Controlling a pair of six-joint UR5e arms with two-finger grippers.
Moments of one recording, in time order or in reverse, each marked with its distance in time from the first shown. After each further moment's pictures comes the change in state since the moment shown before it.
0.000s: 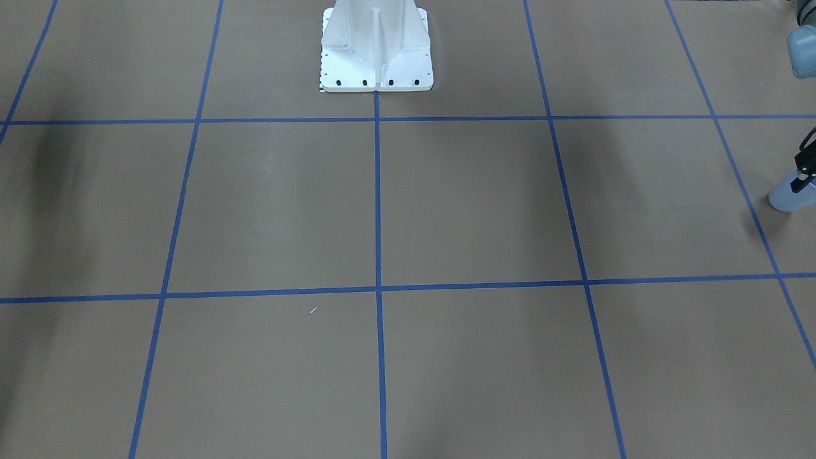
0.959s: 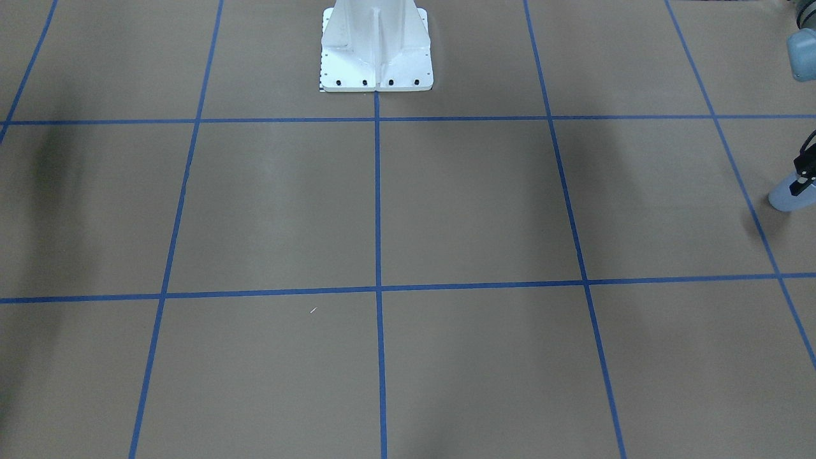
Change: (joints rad) left arm 0.002 -0.010 0.023 -0.002 -0.005 -0.038; right arm -0.004 0.011 0.001 0.000 -0.001 0.001
